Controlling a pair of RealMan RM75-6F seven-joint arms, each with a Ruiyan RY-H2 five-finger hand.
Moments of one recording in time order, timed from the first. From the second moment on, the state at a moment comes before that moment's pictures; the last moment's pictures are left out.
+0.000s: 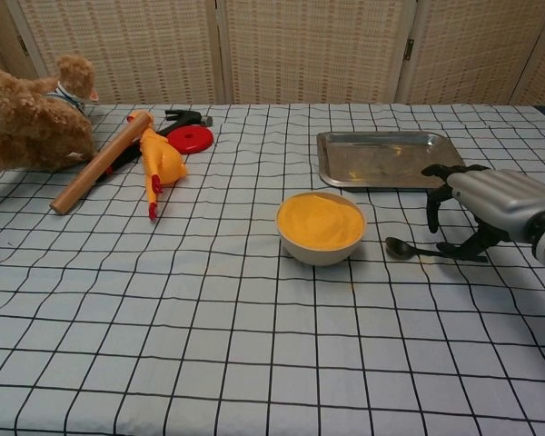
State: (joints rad) left arm -0.18 -1.15 0.00 -1.50 1.60 1.45 -0.24; right arm 0.51 -1.69 0.20 -1.34 -1.11 1.05 -0.55
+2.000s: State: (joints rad) left arm -0.18 -1.14 0.00 -1.50 1.60 1.45 -0.28; right arm 0.67 -1.72 0.26 -1.45 -1.05 1.08 -0.64
